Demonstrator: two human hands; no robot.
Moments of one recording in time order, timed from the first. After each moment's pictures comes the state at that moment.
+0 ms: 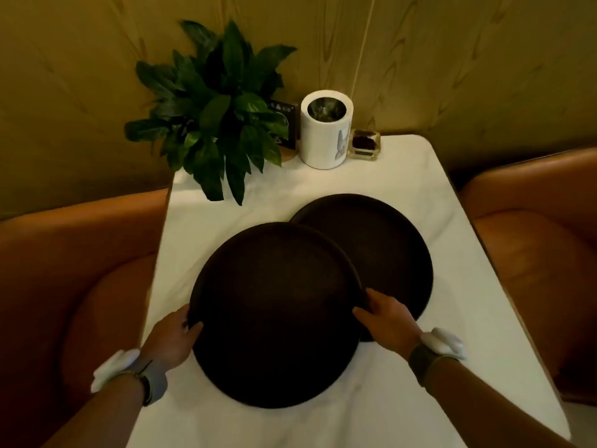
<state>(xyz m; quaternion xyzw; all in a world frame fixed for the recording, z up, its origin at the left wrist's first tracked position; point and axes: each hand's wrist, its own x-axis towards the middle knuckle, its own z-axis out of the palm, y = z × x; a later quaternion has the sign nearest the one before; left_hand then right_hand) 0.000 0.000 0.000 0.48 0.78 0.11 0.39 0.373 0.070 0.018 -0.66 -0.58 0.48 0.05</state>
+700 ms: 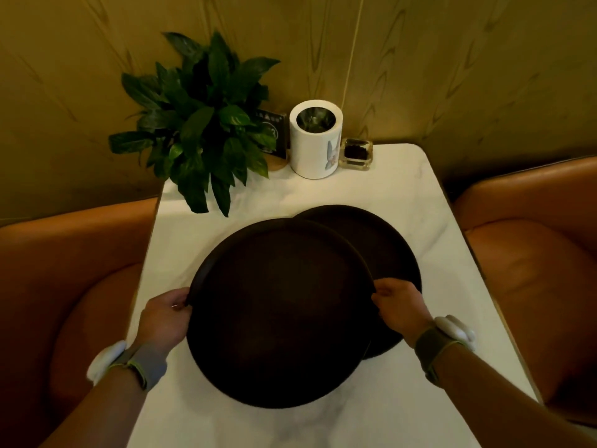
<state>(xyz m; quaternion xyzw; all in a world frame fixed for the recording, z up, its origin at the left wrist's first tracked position) 0.029 0.053 0.014 0.29 0.82 0.30 0.38 0.415 0.128 0.029 -0.71 -0.49 0.48 0.13</state>
